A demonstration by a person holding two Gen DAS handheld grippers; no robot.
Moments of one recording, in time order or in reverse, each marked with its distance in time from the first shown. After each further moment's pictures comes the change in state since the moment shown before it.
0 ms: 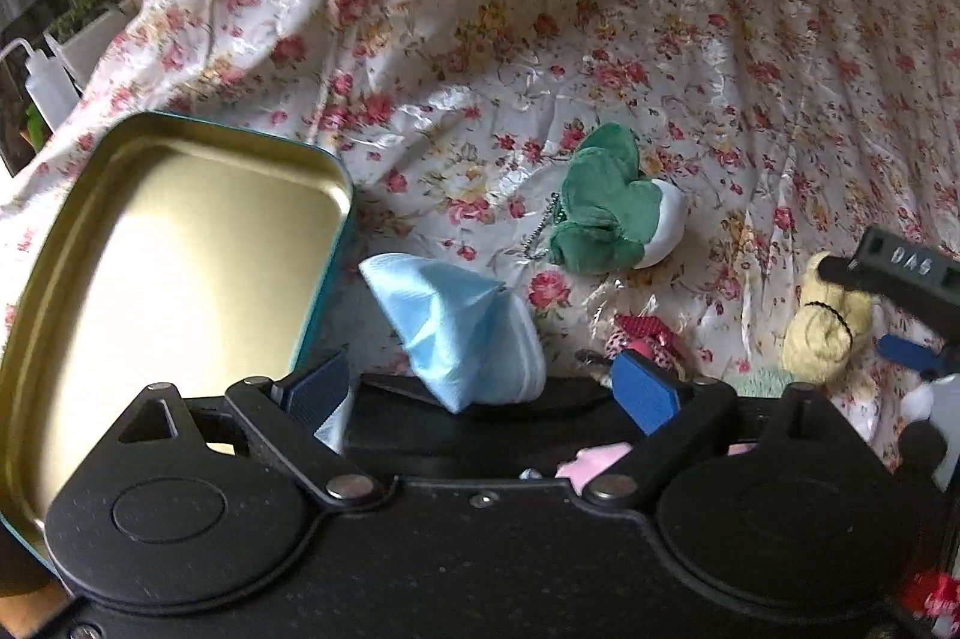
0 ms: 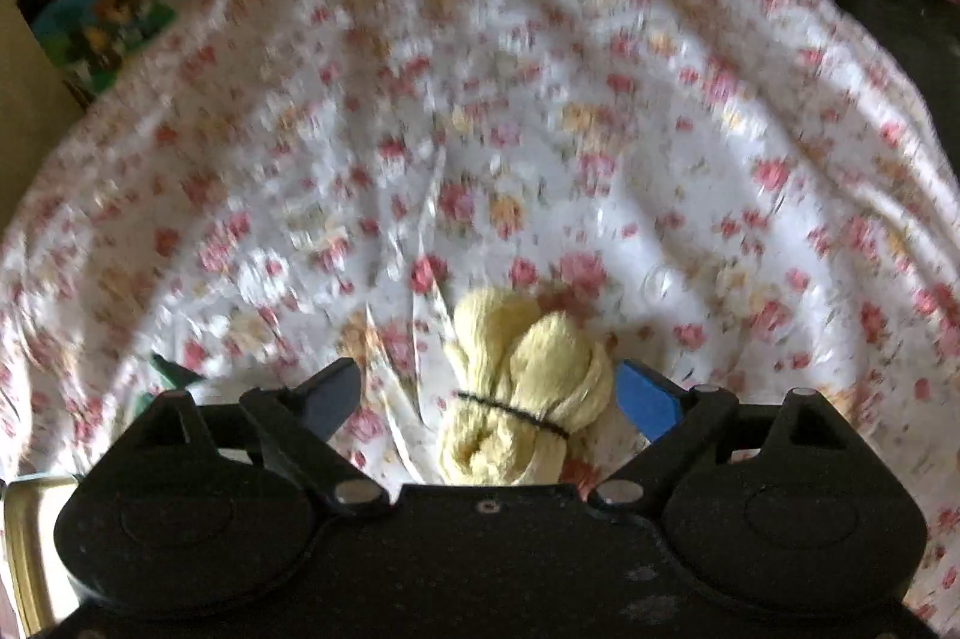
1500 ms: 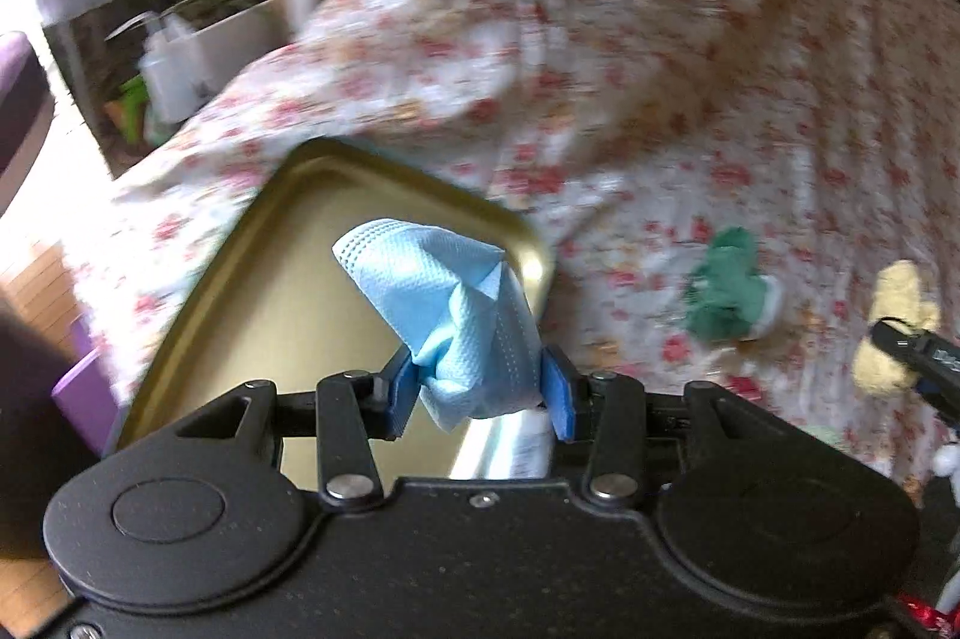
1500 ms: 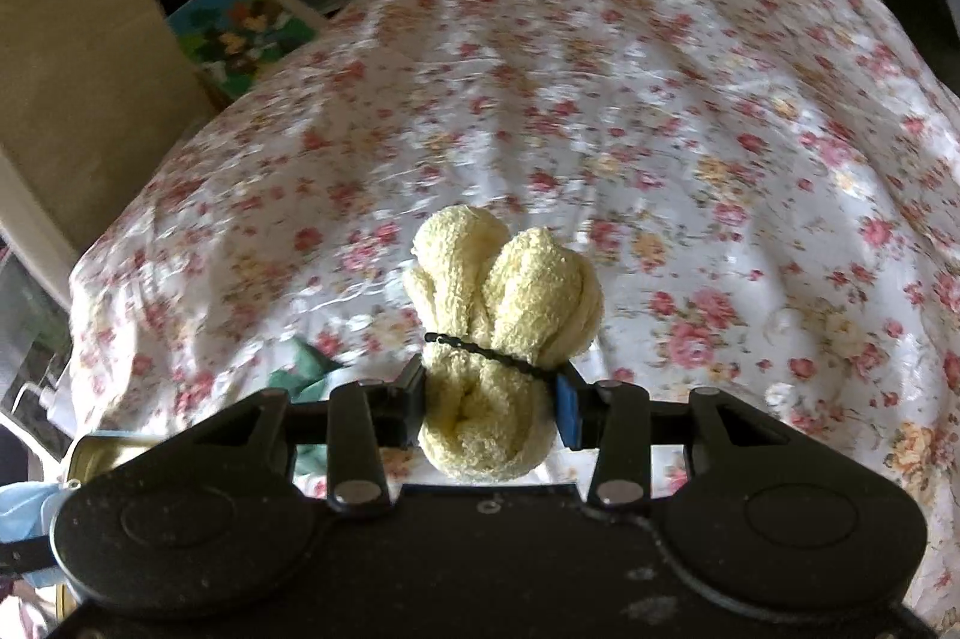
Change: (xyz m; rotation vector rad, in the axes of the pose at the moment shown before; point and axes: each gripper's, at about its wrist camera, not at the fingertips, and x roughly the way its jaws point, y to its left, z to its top) left arm -0.062 0.105 0.007 -0.156 -0.071 0.077; right arm -0.049 0.041 -0.023 -0.139 -0.152 0.248
